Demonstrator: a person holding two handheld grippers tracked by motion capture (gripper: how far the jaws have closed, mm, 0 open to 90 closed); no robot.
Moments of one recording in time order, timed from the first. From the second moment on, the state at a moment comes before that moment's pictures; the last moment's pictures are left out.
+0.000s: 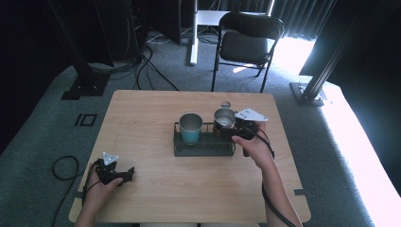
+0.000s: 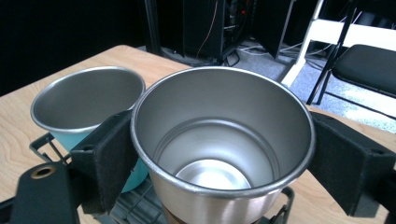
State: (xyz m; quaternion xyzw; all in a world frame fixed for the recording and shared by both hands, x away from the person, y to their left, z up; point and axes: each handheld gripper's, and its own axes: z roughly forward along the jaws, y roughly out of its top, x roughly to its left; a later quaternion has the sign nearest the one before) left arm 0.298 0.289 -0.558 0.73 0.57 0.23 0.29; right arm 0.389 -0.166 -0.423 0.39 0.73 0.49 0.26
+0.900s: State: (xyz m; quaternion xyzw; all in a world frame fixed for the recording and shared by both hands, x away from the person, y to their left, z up) left arm 0.298 0.289 -0.558 0.73 0.57 0.23 0.29; right arm 0.398 -0.144 -0.469 0.39 0.76 0.45 0.24
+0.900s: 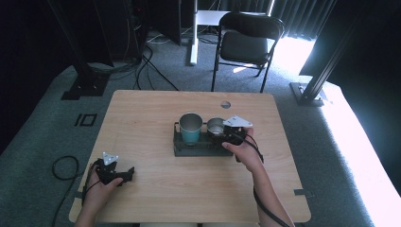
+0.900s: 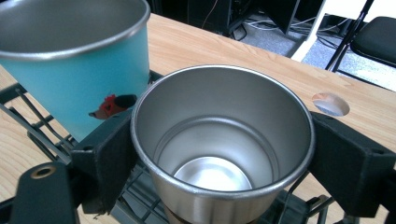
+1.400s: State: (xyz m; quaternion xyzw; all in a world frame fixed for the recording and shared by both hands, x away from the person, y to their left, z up) left arm 0.298 0.289 -0.558 0.73 0.57 0.23 0.29; right arm 0.396 -0.147 -0.476 0.38 0.77 0.46 0.22
